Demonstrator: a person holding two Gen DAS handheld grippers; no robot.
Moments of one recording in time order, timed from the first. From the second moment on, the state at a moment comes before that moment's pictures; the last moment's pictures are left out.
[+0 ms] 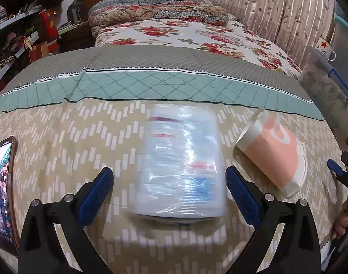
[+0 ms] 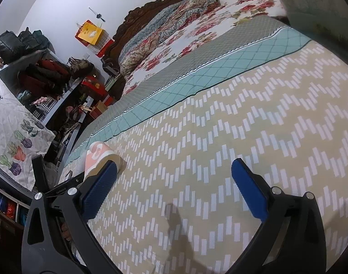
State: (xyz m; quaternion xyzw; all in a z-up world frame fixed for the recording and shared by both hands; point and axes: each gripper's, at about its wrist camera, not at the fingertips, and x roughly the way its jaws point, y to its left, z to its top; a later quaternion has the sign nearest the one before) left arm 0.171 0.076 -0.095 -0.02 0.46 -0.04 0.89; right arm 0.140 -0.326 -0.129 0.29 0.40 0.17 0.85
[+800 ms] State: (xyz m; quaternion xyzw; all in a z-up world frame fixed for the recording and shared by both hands) left arm 0.158 0.068 -0.086 -0.03 0.43 -0.12 0.89; right arm 0.200 -0.271 -0.125 0.29 0.43 0.25 0.82
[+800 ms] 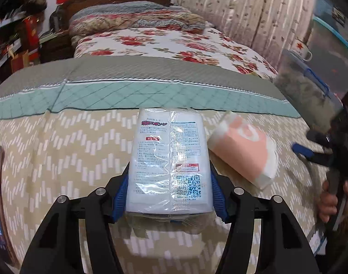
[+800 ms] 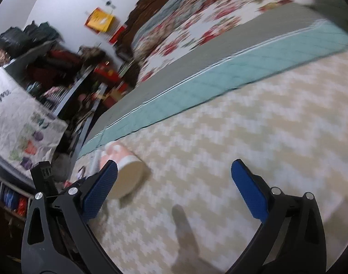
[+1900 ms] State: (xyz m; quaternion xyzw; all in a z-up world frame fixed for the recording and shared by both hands) left arm 0.165 0.047 -0.094 0.02 0.45 -0.12 0.88; right arm 0.193 -0.121 -0.120 0.06 0.46 0.36 0.81
